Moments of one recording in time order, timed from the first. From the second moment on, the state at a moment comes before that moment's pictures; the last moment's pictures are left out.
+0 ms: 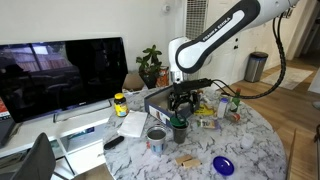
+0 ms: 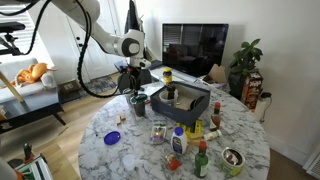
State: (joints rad) arm 0.17 0.43 0.10 -1.89 0.08 2.16 0.59
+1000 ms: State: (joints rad) arm 0.17 0.47 0.07 -1.89 0.13 2.22 0.59
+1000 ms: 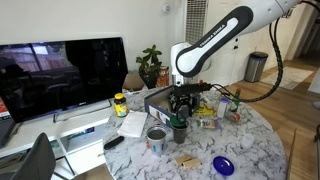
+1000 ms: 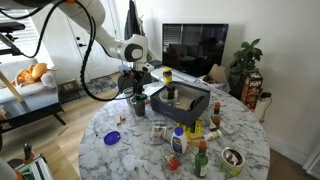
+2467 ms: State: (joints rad) arm 0.18 0.50 0.05 -1.89 0.13 2.29 0.59
